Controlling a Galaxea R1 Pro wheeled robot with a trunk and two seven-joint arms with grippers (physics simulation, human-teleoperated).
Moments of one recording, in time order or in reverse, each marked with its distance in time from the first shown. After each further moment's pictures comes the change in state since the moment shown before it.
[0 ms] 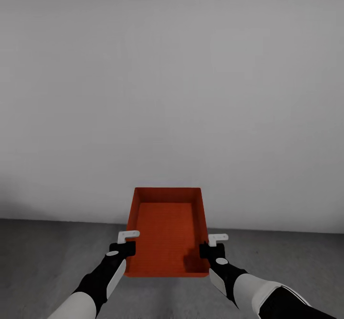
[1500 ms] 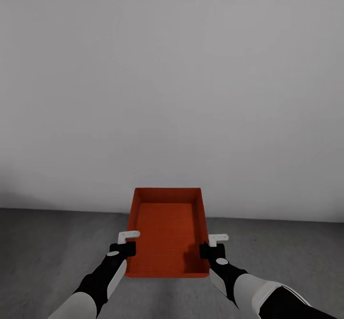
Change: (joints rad) left arm 0.000 -0.004 -0.002 0.004 0.005 0.000 0.009; right arm -0.001 0.000 -0.003 0.005 0.005 0.000 0.002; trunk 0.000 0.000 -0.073
